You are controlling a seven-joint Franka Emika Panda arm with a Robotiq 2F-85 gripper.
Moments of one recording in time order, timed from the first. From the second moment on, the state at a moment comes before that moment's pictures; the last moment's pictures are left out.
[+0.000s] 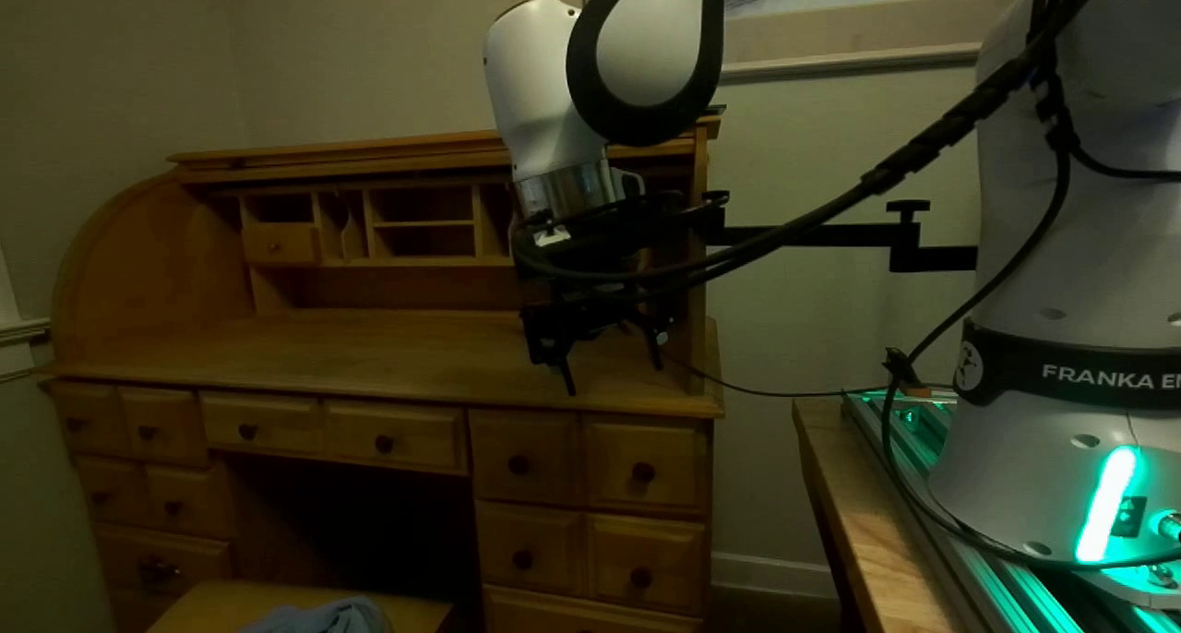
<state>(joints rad) -0.17 -0.05 0.05 -2.75 -0.31 2.53 1.34</state>
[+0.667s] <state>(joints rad) -0.16 -0.01 0.00 -2.75 -0.32 2.61 1.39</state>
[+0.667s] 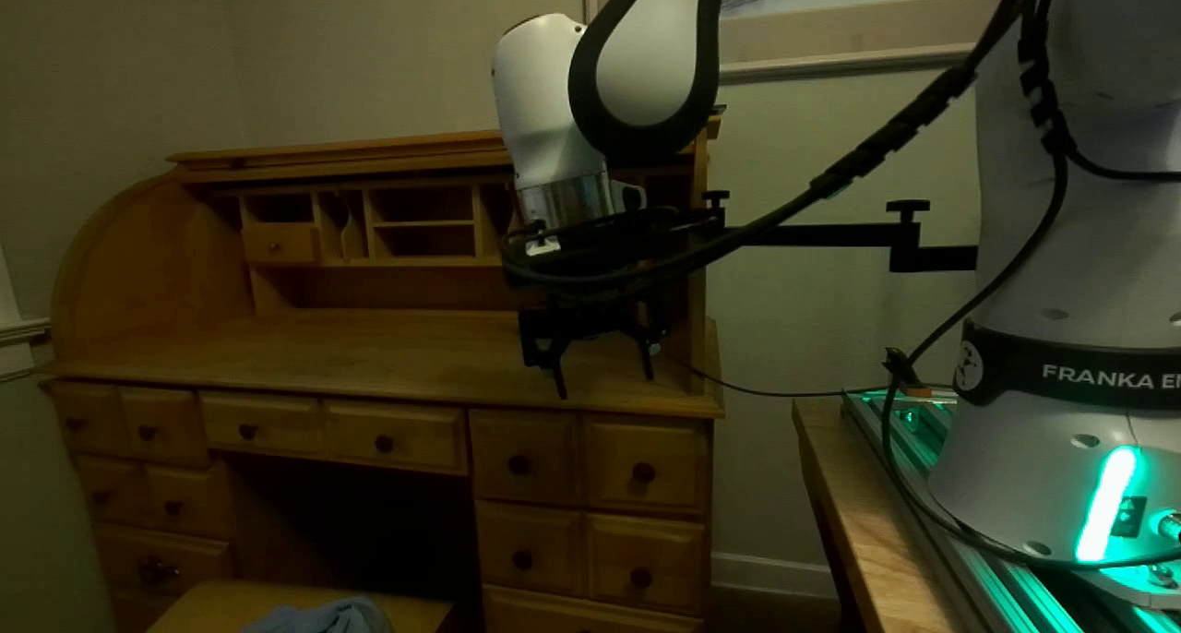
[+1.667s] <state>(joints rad) -0.06 0.26 -0.22 -2.71 -0.46 3.04 1.54</state>
